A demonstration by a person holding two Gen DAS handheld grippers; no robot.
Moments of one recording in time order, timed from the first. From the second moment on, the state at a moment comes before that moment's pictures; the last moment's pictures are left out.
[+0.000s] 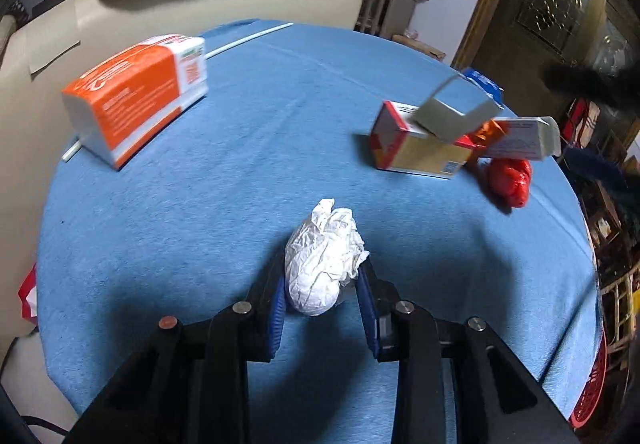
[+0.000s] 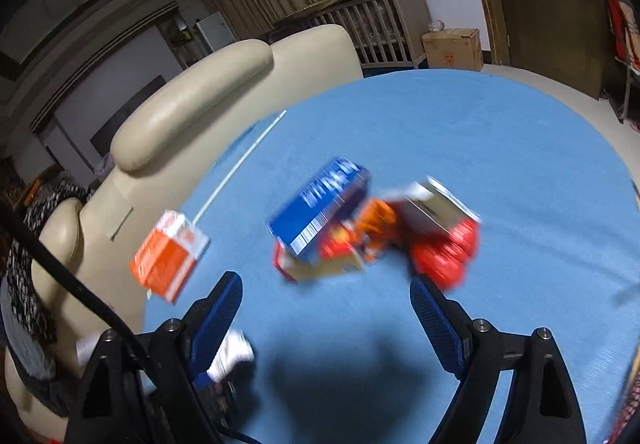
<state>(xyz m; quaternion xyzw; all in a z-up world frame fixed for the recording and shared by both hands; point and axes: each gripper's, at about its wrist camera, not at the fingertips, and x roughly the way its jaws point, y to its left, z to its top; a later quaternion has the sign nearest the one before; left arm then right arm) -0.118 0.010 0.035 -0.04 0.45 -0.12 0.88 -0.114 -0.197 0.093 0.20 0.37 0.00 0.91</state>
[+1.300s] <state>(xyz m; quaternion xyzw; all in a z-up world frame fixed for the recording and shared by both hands) -0.187 -0.051 0.064 0.03 0.43 -0.16 0.89 -0.220 -0.258 0.038 0.14 0.44 -0.05 0.88</state>
